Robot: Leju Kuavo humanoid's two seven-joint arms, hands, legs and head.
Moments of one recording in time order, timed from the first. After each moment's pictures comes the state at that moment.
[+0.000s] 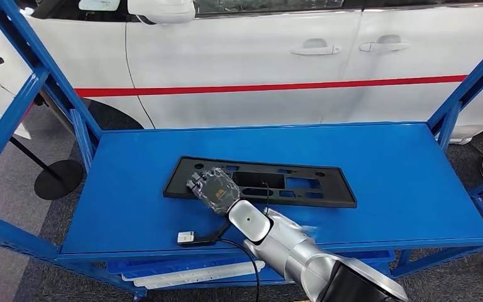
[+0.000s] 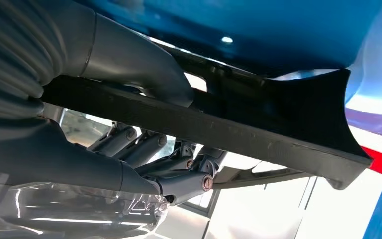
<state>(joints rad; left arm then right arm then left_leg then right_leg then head) -0.16 -0.17 0.99 -0.19 -1.31 -0.11 -0.08 -0.74 0.22 0.96 -0.53 1.43 -0.58 0.00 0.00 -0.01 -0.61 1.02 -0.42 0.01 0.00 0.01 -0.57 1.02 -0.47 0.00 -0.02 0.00</state>
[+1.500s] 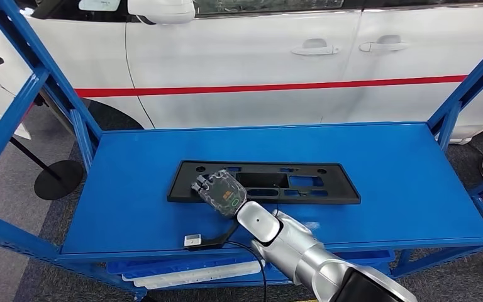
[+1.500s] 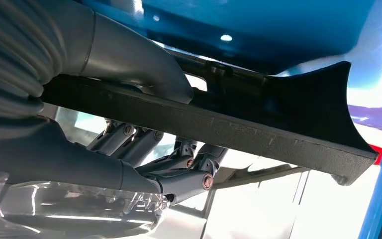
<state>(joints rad) -0.15 -0.15 0.90 -0.19 -1.38 -0.06 -0.20 -0.68 0.13 0.89 -0.69 1.37 -0.54 -0.11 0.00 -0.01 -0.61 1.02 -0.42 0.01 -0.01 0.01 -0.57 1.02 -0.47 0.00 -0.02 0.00</state>
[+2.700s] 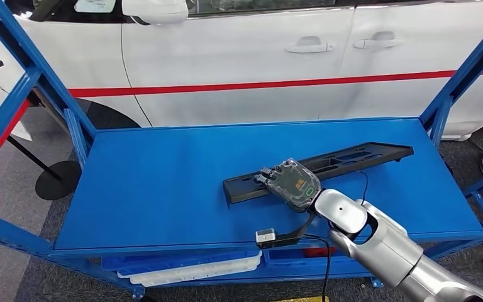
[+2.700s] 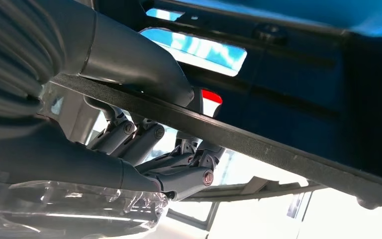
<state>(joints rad) -0.16 -0.15 0.90 -0.19 -1.36 -0.09 -0.16 -0.52 -0.46 0.81 -1.54 1.17 -0.16 -0.19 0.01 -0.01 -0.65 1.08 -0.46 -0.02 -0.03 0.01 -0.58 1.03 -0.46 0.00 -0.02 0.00</state>
